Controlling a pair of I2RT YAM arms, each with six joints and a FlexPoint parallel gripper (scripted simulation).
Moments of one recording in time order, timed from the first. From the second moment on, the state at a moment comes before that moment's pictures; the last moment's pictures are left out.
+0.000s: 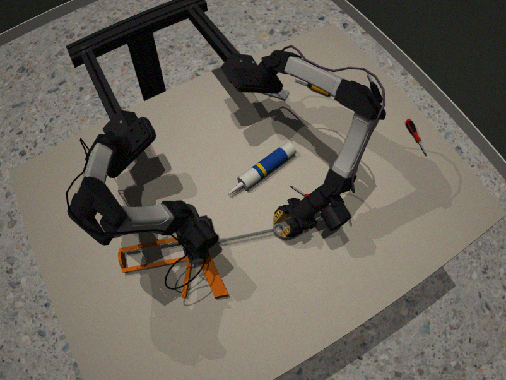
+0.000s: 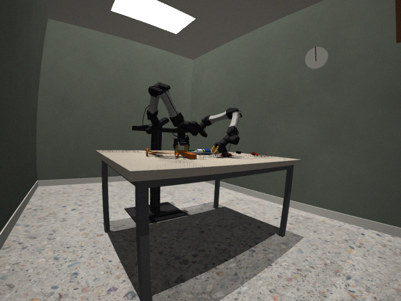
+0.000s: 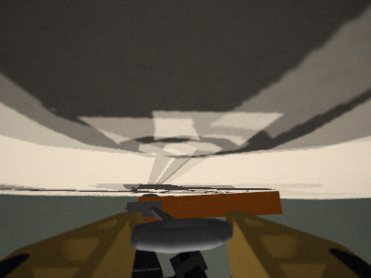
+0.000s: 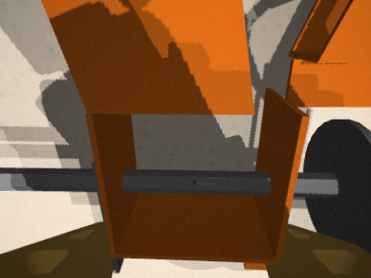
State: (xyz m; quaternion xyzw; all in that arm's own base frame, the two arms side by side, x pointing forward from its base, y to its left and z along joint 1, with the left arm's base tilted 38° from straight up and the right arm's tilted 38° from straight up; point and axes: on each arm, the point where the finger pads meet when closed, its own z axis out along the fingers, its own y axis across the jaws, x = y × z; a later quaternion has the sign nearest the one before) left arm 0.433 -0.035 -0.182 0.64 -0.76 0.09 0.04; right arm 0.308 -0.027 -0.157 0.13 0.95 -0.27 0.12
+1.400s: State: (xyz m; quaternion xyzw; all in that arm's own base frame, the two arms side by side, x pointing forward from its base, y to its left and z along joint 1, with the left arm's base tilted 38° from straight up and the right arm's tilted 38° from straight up) left arm 0.418 -0.044 -0.145 0.63 -0.77 0.07 0.06; right arm 0.310 -0.037 -0.154 0.14 0.94 -0.28 0.13
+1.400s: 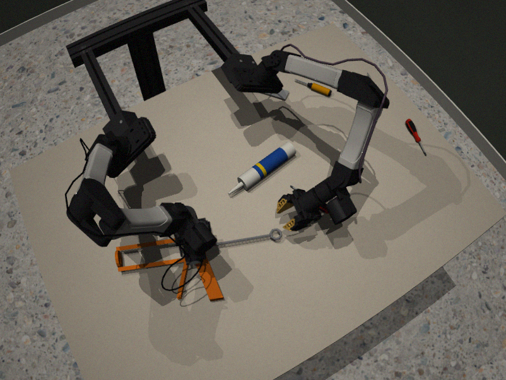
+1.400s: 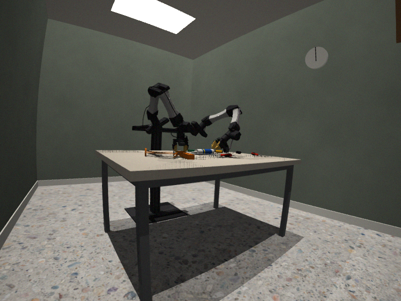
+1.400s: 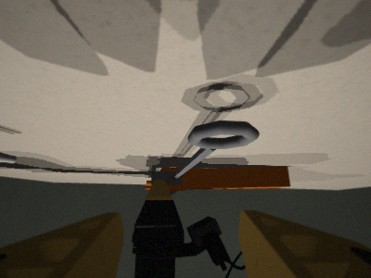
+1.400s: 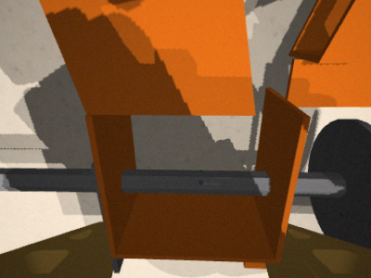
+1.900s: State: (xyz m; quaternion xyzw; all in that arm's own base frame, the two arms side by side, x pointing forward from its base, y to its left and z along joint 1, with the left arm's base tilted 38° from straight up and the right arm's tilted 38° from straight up) left arm 0.420 -0.050 -0.133 0.63 -0.77 0.08 0.05; right arm 0.310 -0.037 -0.154 0.14 0.94 -0.28 0.13
